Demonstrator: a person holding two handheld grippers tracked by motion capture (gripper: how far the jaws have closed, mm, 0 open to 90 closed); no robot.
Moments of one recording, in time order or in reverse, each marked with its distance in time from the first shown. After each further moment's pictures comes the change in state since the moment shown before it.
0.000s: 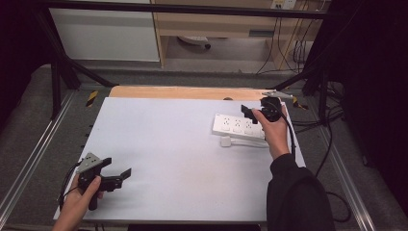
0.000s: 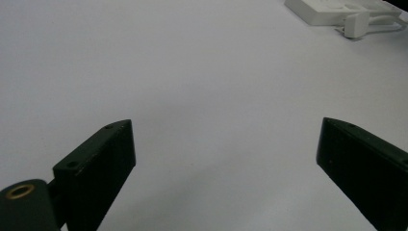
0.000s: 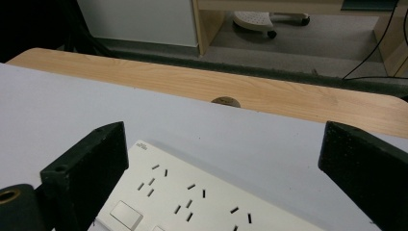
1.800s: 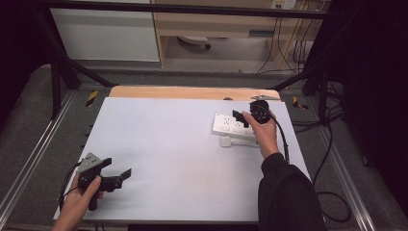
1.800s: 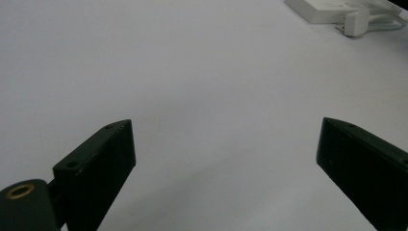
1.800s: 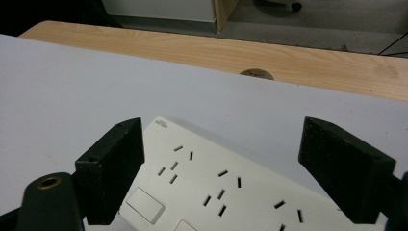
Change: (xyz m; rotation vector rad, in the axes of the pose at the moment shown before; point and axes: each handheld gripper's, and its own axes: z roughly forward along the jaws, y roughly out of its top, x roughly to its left) left arm 0.000 0.000 0.000 0.007 -0.002 -0.001; right arm 0.013 -0.017 0.032 0.090 0.066 0.015
